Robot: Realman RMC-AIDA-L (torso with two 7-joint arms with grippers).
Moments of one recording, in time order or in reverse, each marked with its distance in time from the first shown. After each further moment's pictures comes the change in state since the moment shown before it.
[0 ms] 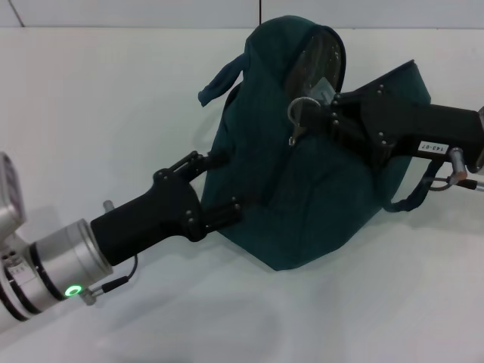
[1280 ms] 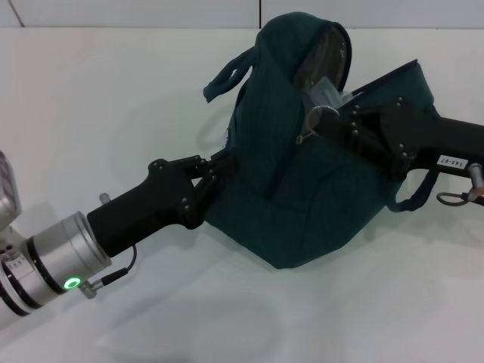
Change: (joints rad) left arm -0.013 0.003 -0.011 -0.030 -0.042 0.002 0.004; right arm -0.059 -0.001 0.000 0.000 0.027 -0.031 -0.001
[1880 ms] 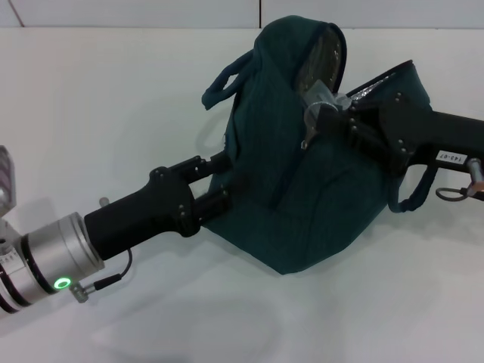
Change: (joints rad) left arm 0.012 0.014 0.008 0.061 0.066 0.011 -0.123; right arm 0.011 -0.003 0.000 -0.002 0.001 -0.001 0.002
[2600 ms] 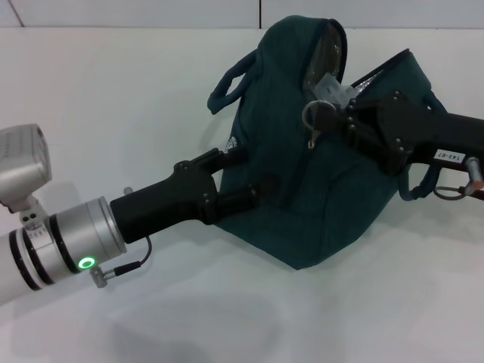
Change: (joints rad) left arm -0.068 -0.011 0.023 0.001 0.017 -0.085 -0.089; right arm 0.003 0.002 0.000 0.001 0.002 0.002 -0.003
